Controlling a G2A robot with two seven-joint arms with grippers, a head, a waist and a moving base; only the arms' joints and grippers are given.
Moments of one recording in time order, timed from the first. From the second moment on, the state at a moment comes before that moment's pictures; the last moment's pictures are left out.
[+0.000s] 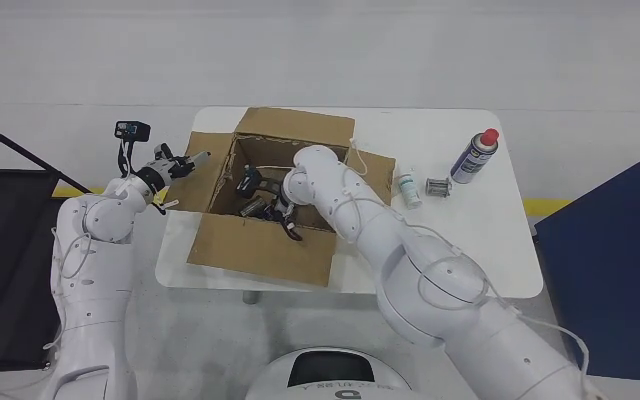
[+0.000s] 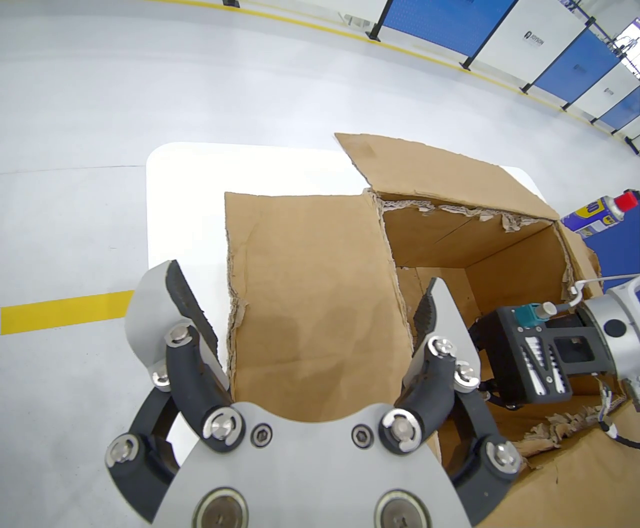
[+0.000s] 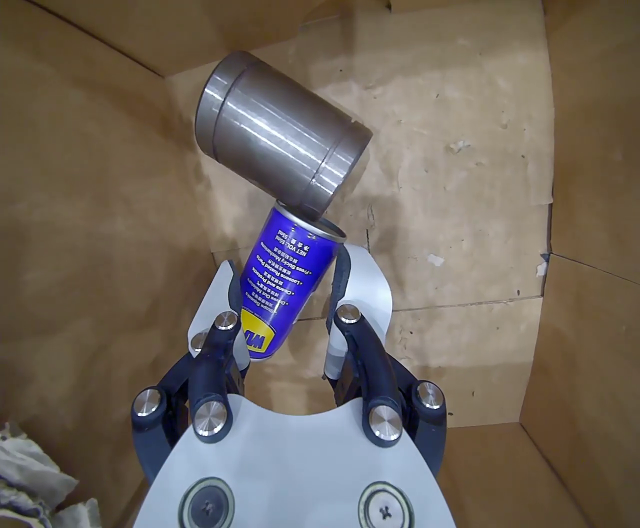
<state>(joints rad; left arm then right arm) 1.21 -1.20 -1.72 -1.34 0.84 -0.48 -0.65 -0.42 -1.95 0.48 -0.18 -0.91 -0.63 0.75</state>
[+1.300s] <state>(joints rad) 1.21 -1.20 -1.72 -1.34 0.84 -0.48 -0.65 -0.39 -1.94 0.46 -0.20 -0.96 -0.61 0.69</state>
